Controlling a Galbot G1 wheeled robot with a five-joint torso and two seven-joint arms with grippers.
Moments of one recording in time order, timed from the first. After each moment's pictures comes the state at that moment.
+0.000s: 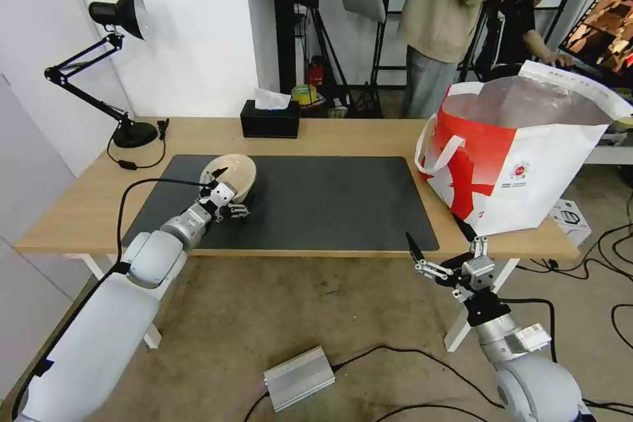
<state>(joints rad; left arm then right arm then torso) 0.84 -0.98 -0.27 -1.63 0.08 0.16 0.28 -1.53 1.16 0.58 2.02 0.24 0.33 -0.18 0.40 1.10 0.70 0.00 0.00</state>
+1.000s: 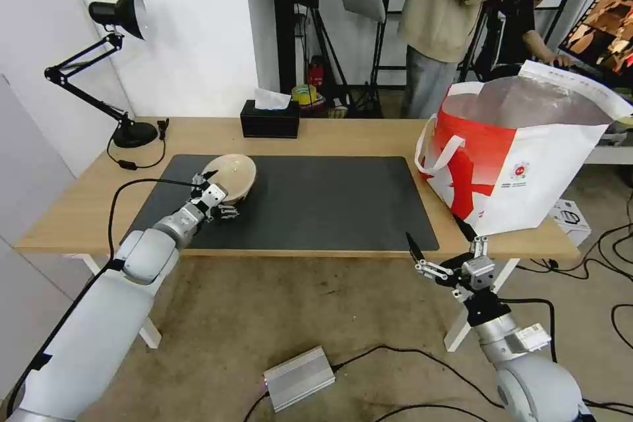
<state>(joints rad) 0.82 -0.97 -0.28 -1.57 0.11 0.15 0.28 -1.53 1.16 0.58 2.02 0.24 0.33 -0.18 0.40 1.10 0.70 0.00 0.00</state>
